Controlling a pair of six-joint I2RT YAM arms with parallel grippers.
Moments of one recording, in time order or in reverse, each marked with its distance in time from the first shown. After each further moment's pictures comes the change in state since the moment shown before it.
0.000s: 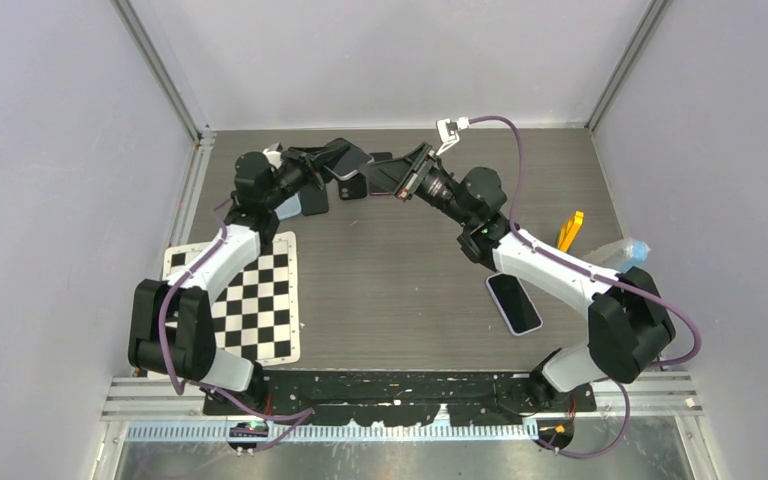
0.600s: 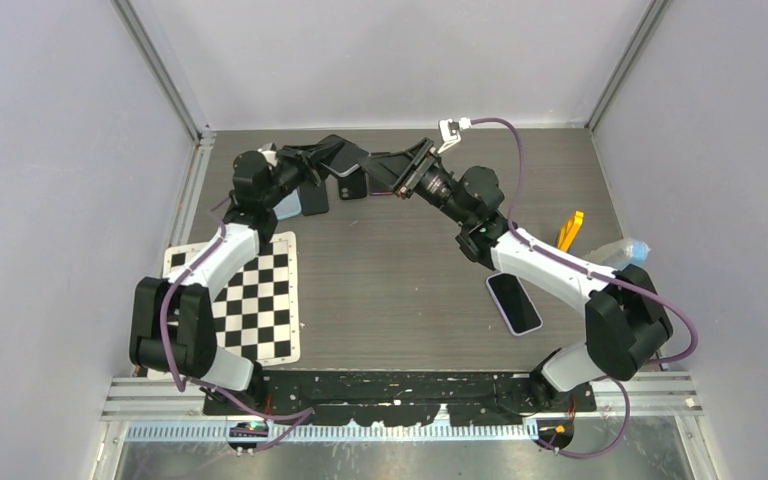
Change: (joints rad) left arm 0.010 0.008 0.005 0.001 -0.043 0.010; right arm -0.010 0.018 0.001 0.006 0.064 0.060
